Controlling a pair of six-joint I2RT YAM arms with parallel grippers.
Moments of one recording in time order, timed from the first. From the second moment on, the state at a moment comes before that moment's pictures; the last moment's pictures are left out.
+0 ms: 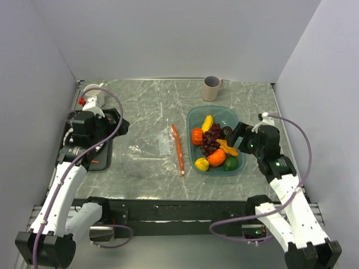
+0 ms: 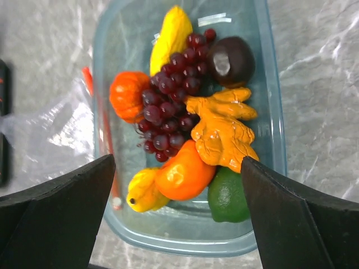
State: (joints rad) left arm -0.12 0.89 0.89 -0.44 0.09 -0.43; right arm 0.17 0.74 0.73 -0.52 -0.04 0.48
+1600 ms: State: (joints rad) left arm -0.62 1.38 0.89 -0.30 0.25 -0.68; right arm 0.07 1.30 0.83 -0.41 0.00 0.53
